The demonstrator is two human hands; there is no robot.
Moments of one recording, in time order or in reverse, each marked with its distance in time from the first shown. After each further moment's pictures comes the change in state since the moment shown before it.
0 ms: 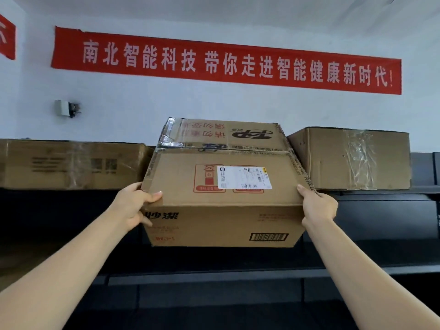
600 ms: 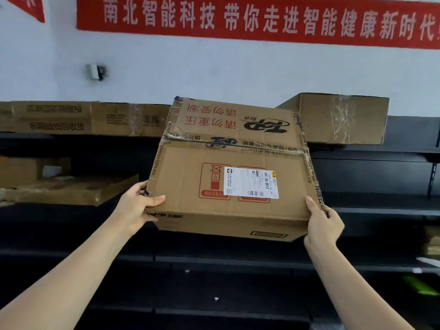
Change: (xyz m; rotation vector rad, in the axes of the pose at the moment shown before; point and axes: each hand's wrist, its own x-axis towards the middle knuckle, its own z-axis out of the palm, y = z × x) left_hand -0.262 -0.037 -0.065 -0.050 0.071 -0.048; right_hand -0.169 0.039 -0.191 0.013 -0.028 0.109
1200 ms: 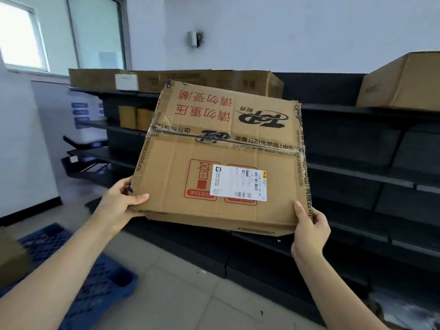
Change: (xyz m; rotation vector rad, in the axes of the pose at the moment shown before) left_hand -0.335 0.035 -0.193 0.022 0.431 -0.013; right_hand -0.271 0.035 -0.083 -0.030 -0.407 0.181
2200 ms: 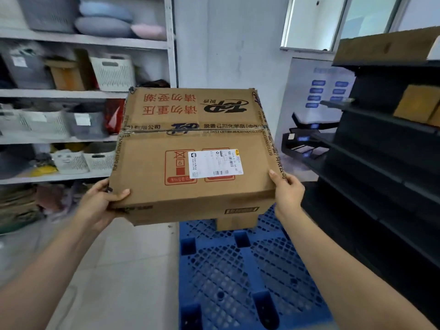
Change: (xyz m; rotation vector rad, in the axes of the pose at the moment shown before) left_hand -0.128 0.155 -0.804 0.030 1.079 0.128; right_hand -0.628 0.280 0.665 -0.096 -1.099 0.364
